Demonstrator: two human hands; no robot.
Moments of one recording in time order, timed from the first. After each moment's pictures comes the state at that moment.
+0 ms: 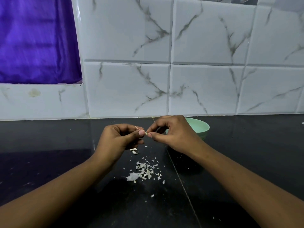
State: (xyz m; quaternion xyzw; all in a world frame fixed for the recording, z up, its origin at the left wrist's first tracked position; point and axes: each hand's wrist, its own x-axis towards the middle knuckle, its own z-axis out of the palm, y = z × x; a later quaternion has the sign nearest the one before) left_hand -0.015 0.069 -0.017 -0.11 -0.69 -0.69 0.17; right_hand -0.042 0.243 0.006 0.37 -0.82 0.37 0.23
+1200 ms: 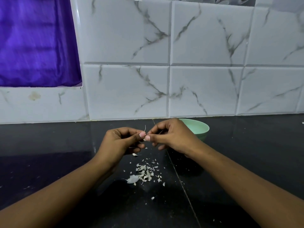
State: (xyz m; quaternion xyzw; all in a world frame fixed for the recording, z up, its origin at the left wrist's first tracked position) left_hand -0.011 0.074 -0.016 -0.11 -0.67 -0.72 0.12; right_hand -0.039 0.240 0.006 0.29 -0.81 0.51 0.05
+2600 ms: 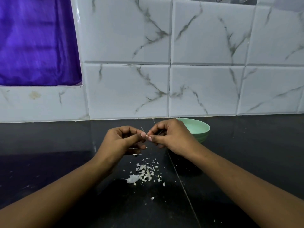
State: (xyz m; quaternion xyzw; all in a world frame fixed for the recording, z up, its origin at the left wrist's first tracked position) left_hand -0.012 0.071 -0.015 -0.11 -0.70 -0.69 0.12; right_hand -0.045 0.236 0.000 0.28 -0.83 0.46 0.12
